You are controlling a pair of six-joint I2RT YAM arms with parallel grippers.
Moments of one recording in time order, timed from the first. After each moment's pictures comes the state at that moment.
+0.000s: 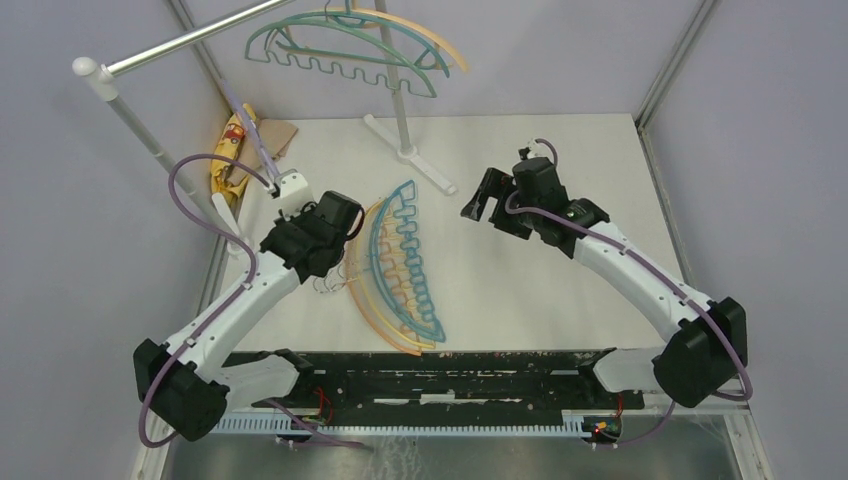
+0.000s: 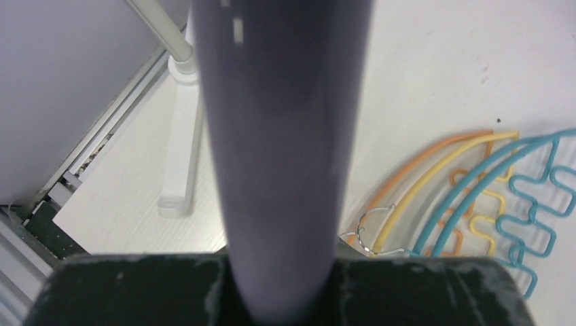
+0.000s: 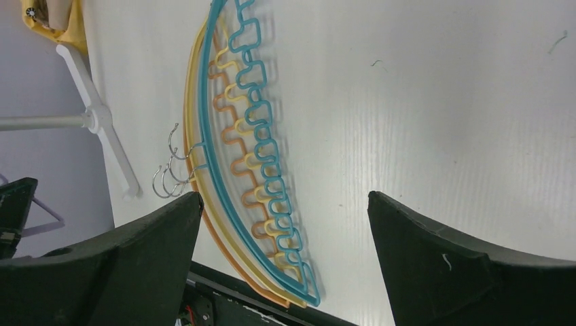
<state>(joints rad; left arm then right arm) -0.57 1.13 1.02 -0.89 -0.99 -0.86 0.56 1.35 1.14 -0.47 -0.01 0.80</state>
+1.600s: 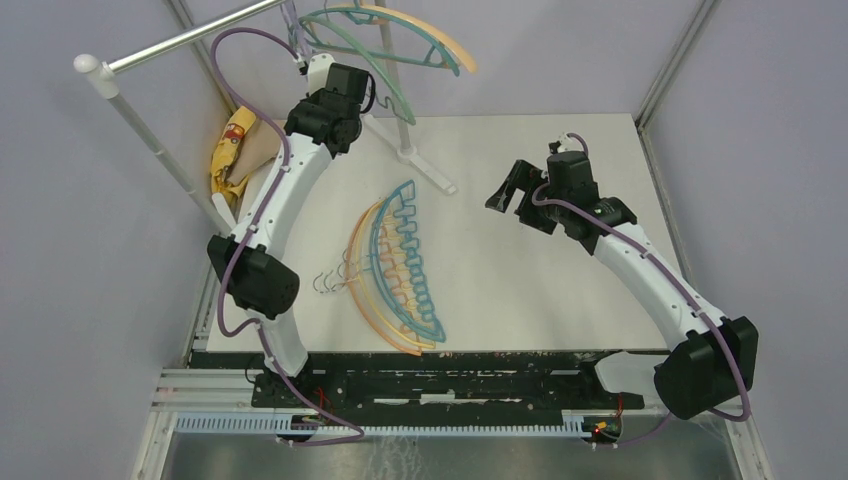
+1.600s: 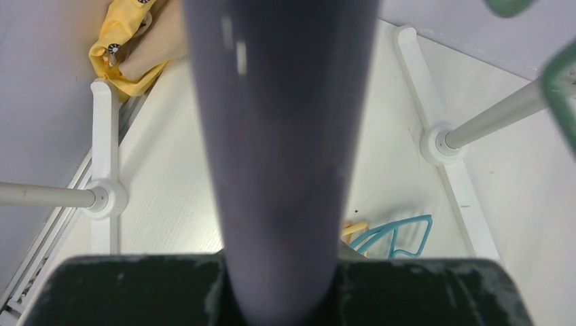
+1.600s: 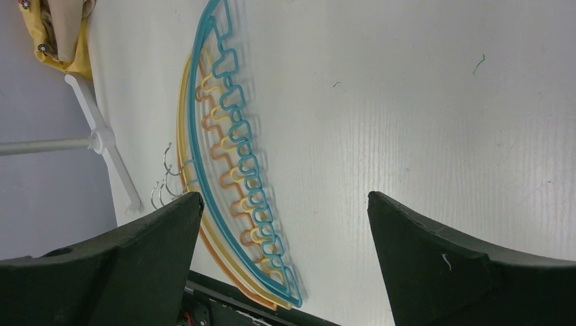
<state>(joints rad) -0.37 1.84 2.03 -0.93 -0.74 -0.49 0.36 1.27 1.12 -0.51 -0.12 0.73</state>
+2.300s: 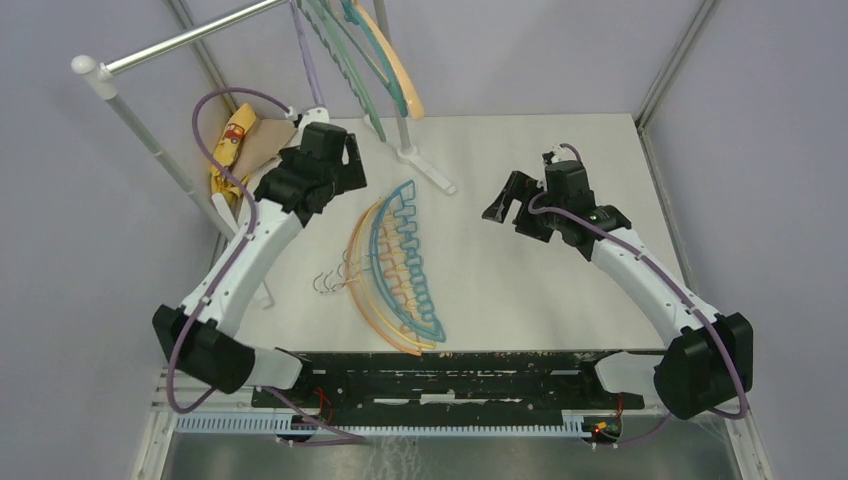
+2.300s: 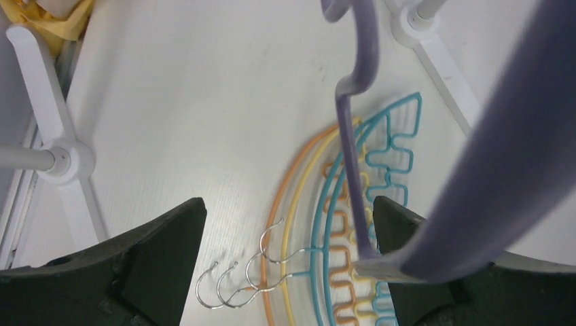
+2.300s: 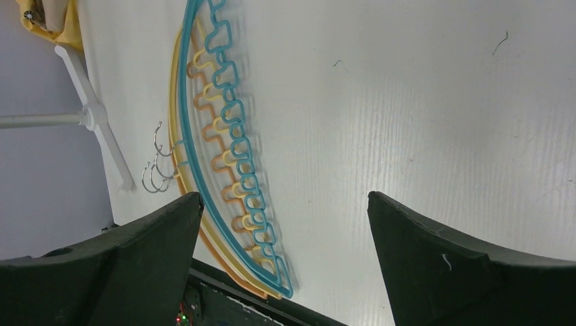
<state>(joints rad) -0.39 1.45 1.51 -0.79 -0.50 -0.42 0.36 1.27 1.04 -0.45 -0.18 0.71</state>
